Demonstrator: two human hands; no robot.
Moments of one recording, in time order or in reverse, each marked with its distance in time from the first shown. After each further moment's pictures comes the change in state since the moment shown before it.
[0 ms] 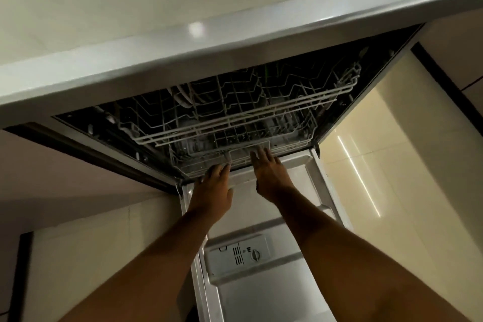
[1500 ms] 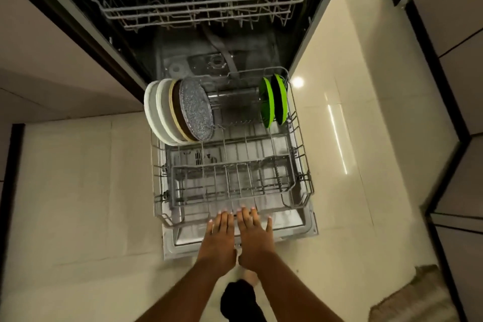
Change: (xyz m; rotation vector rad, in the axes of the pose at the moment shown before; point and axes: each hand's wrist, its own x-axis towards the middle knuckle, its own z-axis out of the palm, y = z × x) left_hand -0.317 0.193 0.185 -0.030 -0.494 -0.069; right_hand -0.369 0.025 0.162 -0.034 -0.548 -0.011
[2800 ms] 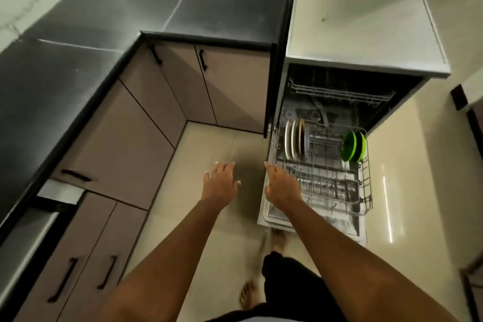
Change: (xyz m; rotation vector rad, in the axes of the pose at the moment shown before) left_hand -0.460 -0.233 -0.142 -0.352 0.594 -0.331; right_hand -0.294 -0.340 -0.142 -0.124 0.555 -0.219
